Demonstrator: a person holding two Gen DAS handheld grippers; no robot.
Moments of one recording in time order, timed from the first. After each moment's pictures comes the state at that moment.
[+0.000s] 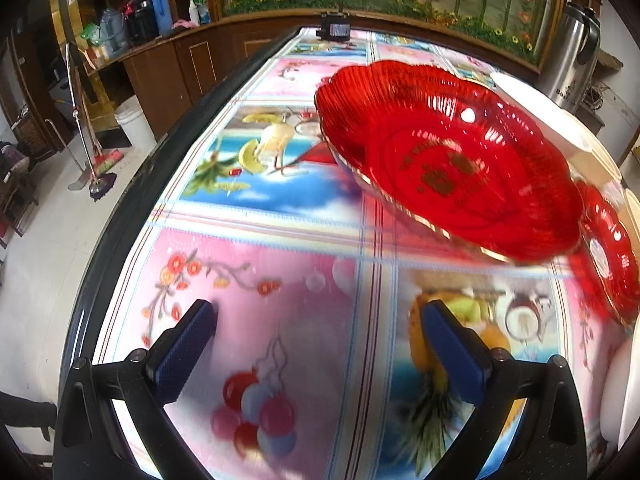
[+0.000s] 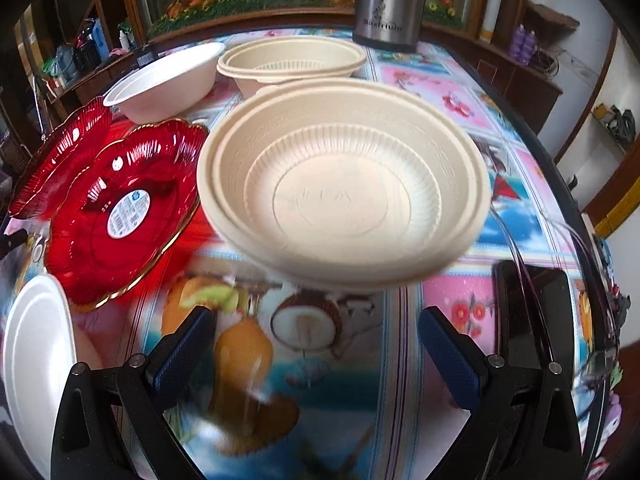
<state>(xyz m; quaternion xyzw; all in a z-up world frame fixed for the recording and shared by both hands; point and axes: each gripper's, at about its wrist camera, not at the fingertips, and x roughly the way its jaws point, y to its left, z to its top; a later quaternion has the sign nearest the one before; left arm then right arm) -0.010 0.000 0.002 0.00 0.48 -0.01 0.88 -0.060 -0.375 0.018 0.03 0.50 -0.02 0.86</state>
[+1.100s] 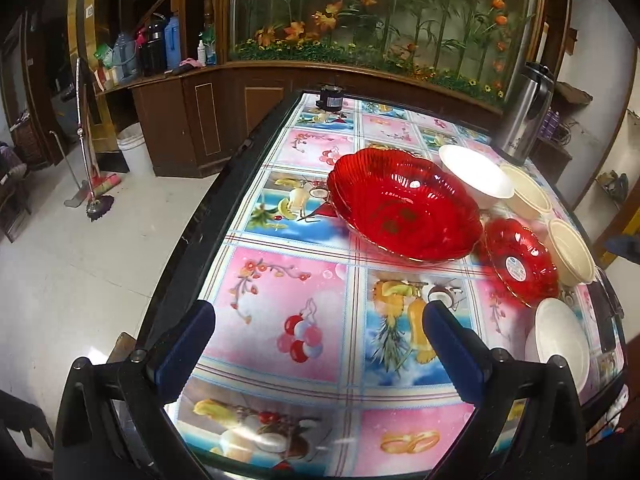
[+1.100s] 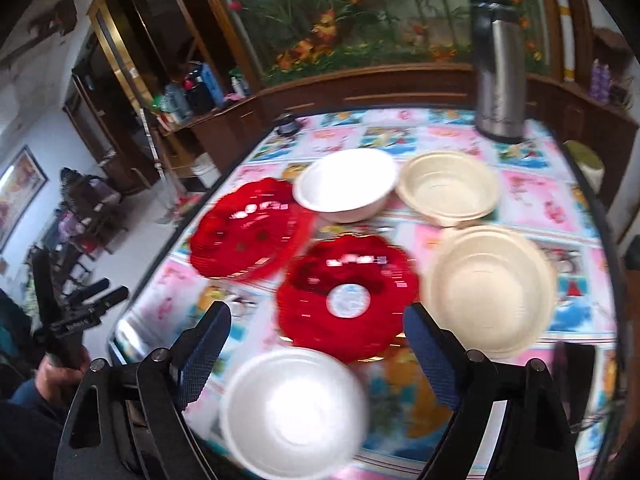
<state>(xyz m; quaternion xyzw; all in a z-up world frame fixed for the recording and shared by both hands) -0.101 0.036 0.103 -0.03 0.41 -0.04 0.91 -0.069 -0.303 0.152 0.11 0.42 0.18 0.88</state>
